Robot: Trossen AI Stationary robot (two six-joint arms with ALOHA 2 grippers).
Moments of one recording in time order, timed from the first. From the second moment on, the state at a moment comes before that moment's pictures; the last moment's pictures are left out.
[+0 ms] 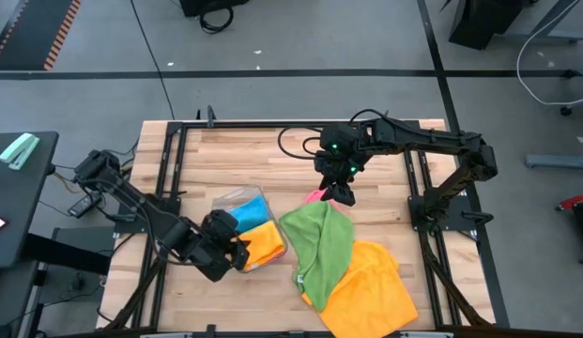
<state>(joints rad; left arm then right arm) -0.64 1.41 1.11 -0.81 -0.63 -1.42 -0.13 1.55 1.61 -1.07 -0.42 0.06</state>
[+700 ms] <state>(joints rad) -0.53 1.65 1.07 -0.41 -0.74 -0.85 -0.13 1.55 1.61 -1.07 -0.39 0.08</state>
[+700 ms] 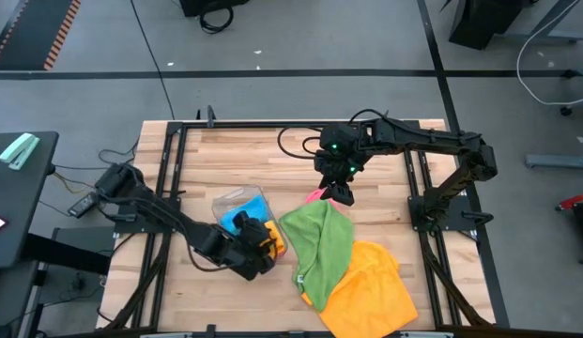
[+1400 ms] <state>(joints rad) -0.56 1.55 1.15 -0.42 -0.74 -0.72 -0.13 1.55 1.42 -0.91 -0.39 0.04</state>
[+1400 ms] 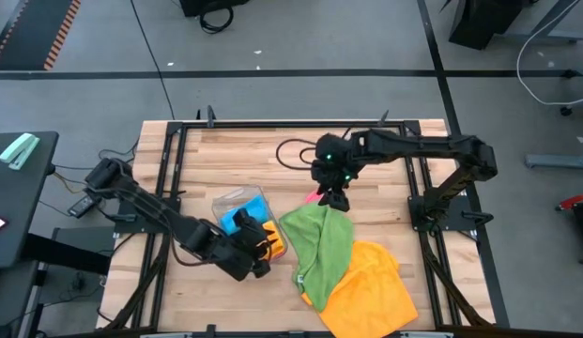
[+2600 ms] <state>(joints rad) -0.50 1.49 1.25 -0.36 -0.74 -0.56 -0.09 1.55 0.79 -0.36 -0.01 0.13</state>
